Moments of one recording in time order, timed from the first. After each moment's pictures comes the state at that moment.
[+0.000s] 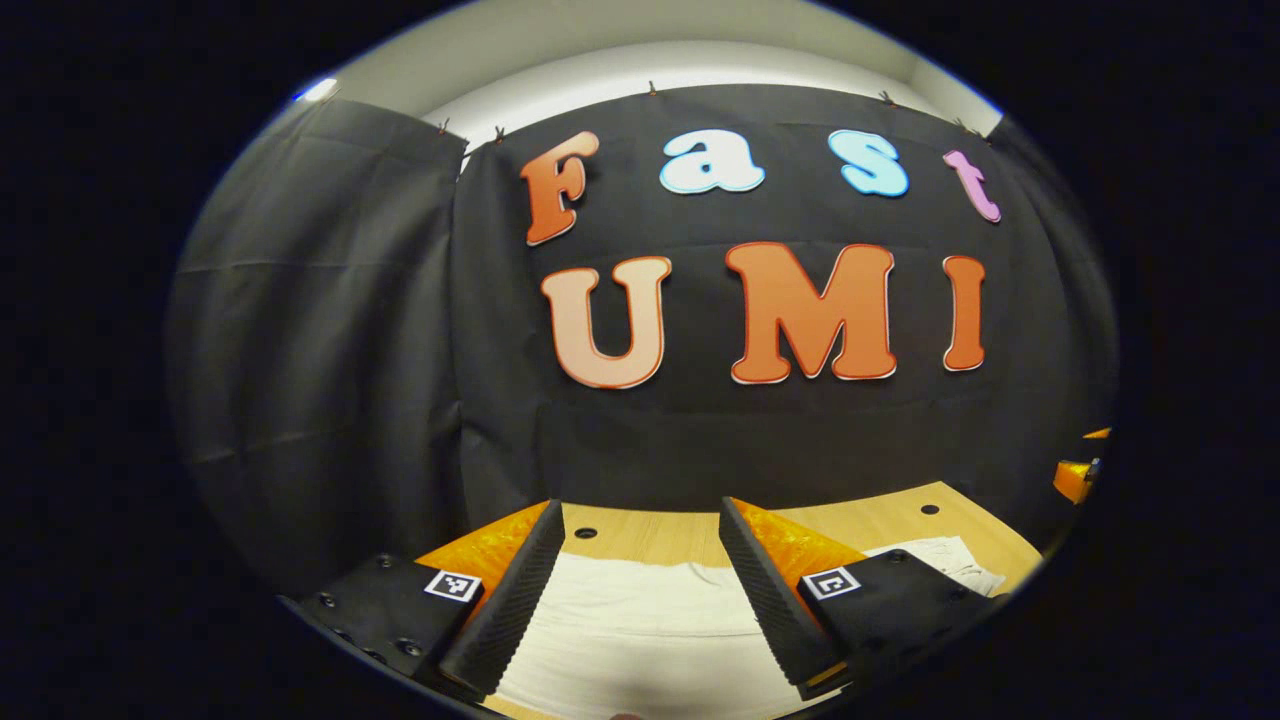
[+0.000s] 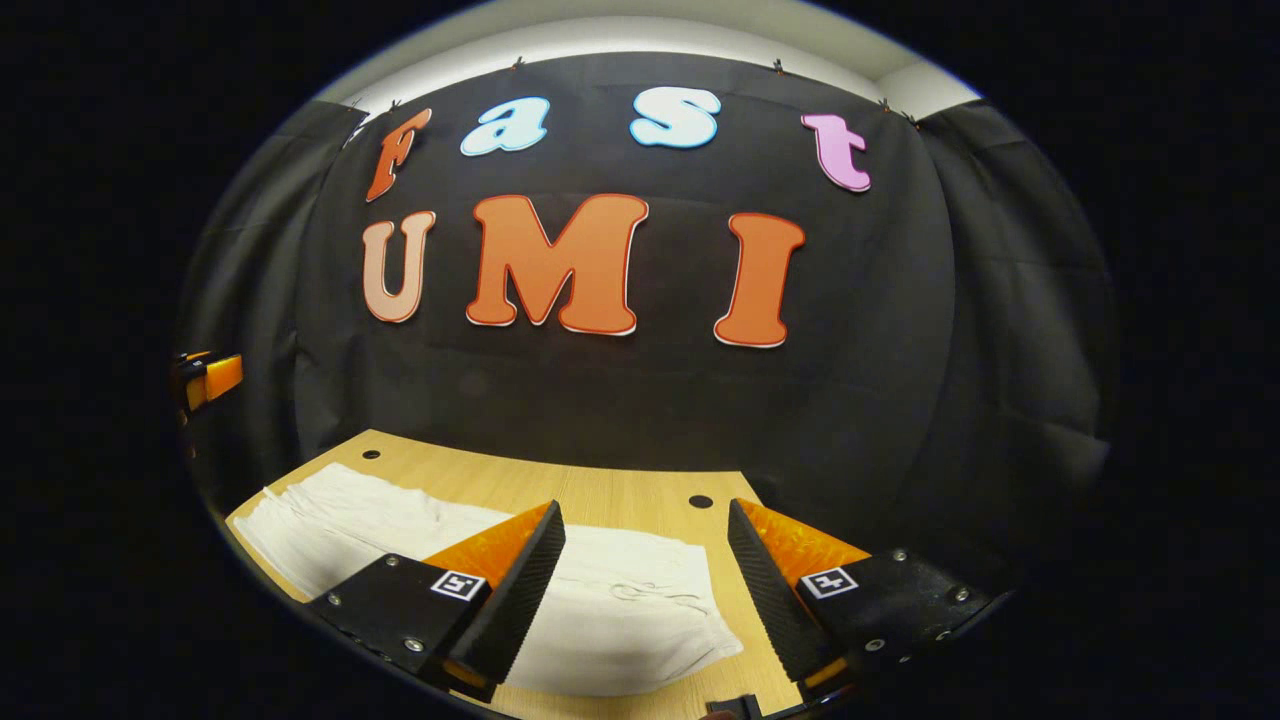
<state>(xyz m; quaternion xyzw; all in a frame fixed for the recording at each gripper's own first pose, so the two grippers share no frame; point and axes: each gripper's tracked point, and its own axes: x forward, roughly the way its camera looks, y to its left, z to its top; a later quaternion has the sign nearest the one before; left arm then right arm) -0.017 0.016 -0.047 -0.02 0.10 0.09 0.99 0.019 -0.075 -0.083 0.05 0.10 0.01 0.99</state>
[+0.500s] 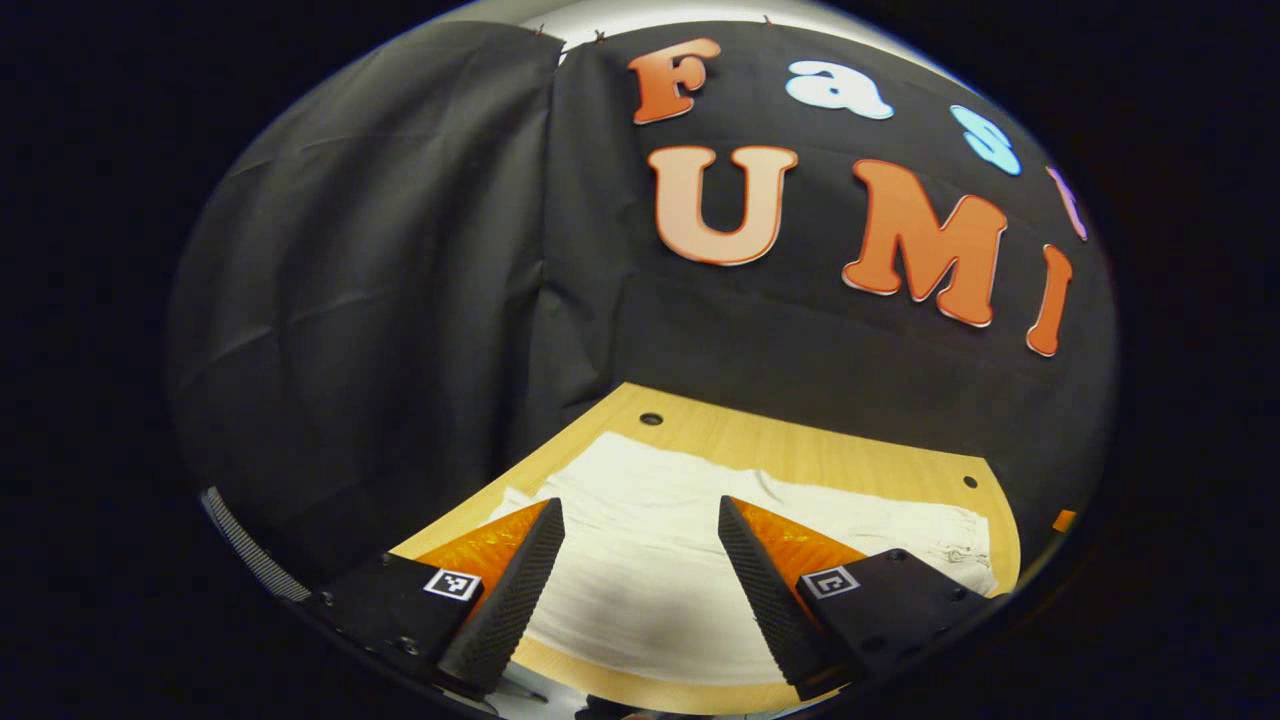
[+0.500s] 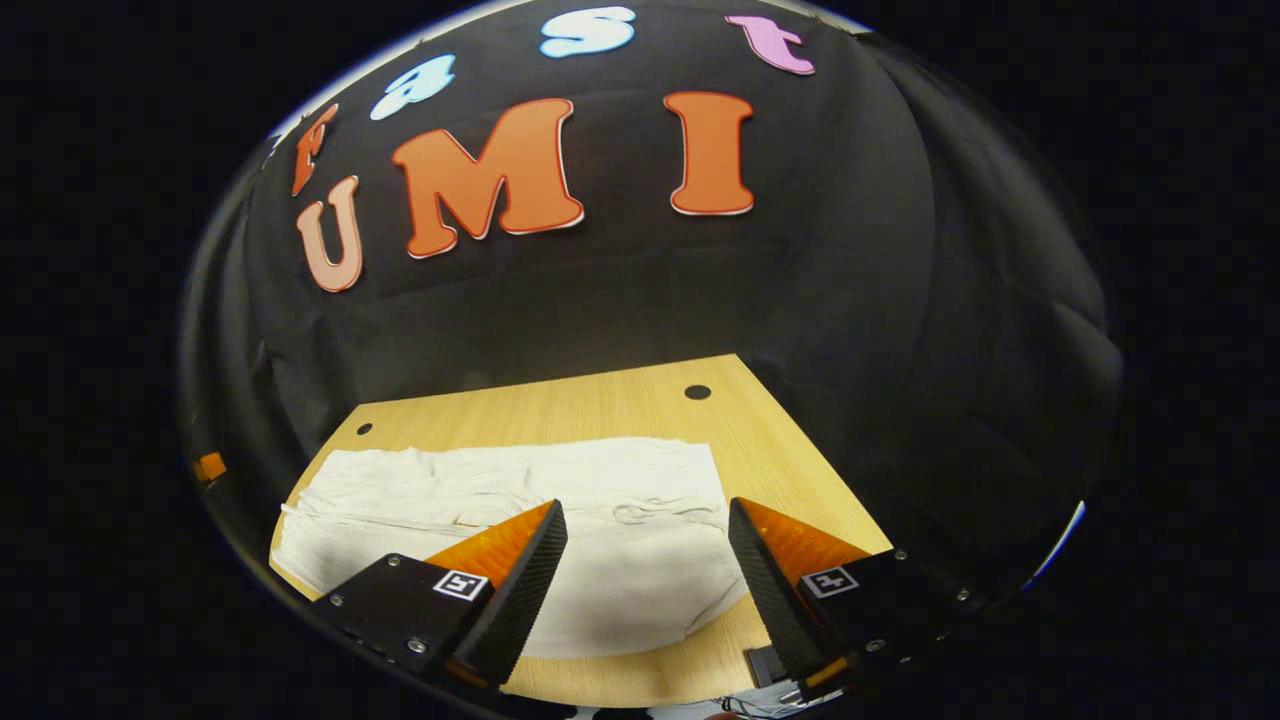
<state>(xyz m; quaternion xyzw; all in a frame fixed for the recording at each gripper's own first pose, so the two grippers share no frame) -0.062 0.112 -0.170 -0.10 0.27 0.17 0.94 0.026 -0.085 -0.175 0.14 0.27 -0.02 0.95</state>
